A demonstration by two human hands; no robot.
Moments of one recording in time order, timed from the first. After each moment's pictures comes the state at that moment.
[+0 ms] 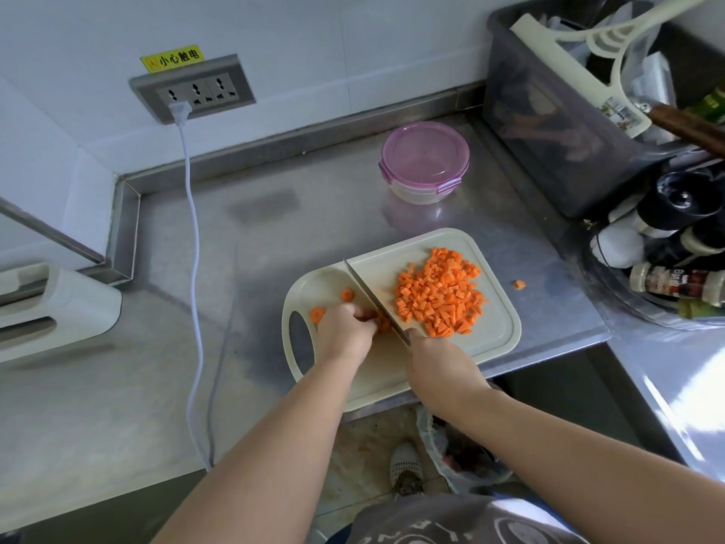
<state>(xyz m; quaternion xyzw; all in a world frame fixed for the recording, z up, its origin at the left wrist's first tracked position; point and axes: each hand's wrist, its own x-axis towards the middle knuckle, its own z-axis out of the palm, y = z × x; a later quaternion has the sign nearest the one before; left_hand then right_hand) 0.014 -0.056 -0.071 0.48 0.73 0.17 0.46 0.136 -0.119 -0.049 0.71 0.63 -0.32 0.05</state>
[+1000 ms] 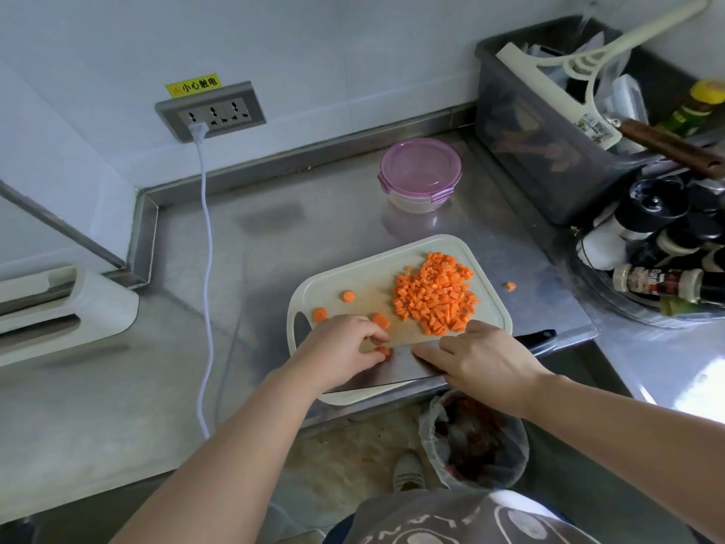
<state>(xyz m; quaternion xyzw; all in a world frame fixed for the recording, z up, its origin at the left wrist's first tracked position) -0.018 -0.076 -0.032 0.82 0.48 -0.01 0.29 0.205 -0.138 -0.037 0.45 0.89 0.01 -0.01</state>
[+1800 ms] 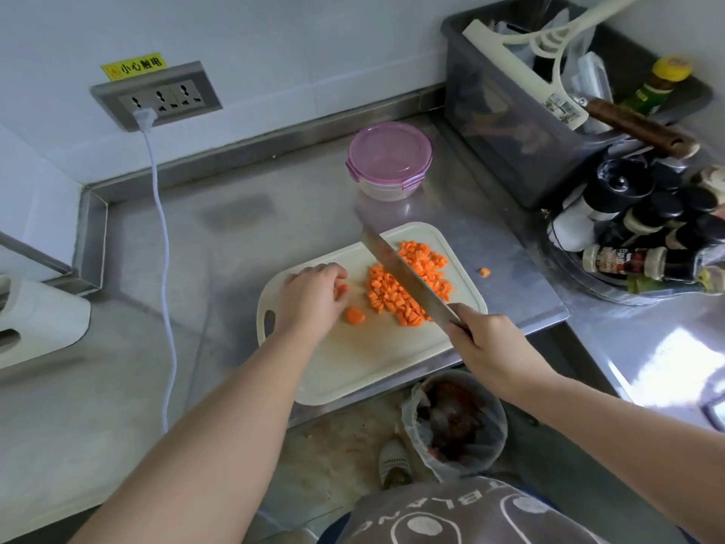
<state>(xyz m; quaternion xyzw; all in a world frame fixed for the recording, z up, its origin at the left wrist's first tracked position) 0.004 -0.026 -0.060 0.78 0.59 0.10 0.15 0.219 -0.154 -0.022 0.69 0.64 -0.30 -0.16</state>
